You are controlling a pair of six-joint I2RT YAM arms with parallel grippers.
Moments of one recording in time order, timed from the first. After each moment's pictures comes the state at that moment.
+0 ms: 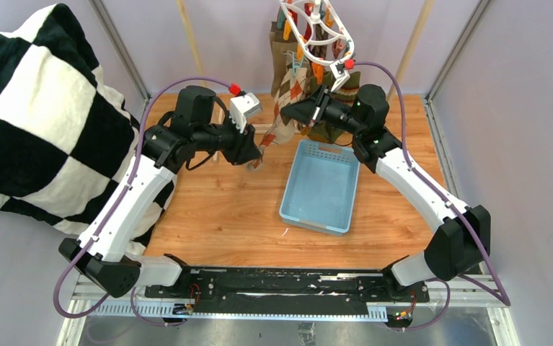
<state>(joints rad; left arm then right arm) -0.51 1.30 1.57 -0.86 0.50 0.17 0.47 1.43 1.28 0.27 -0.61 0.78</state>
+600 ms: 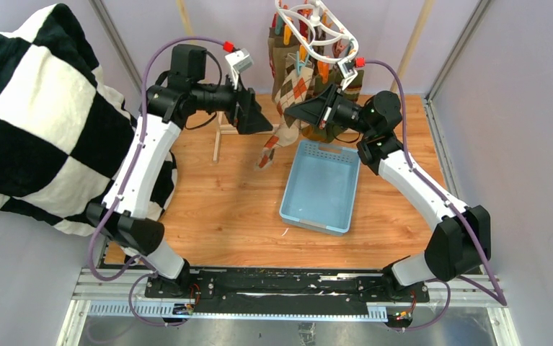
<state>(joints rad) -0.33 1.57 1.92 -0.90 0.85 0.14 0.42 1.42 1.21 0.57 -0.83 0.99</state>
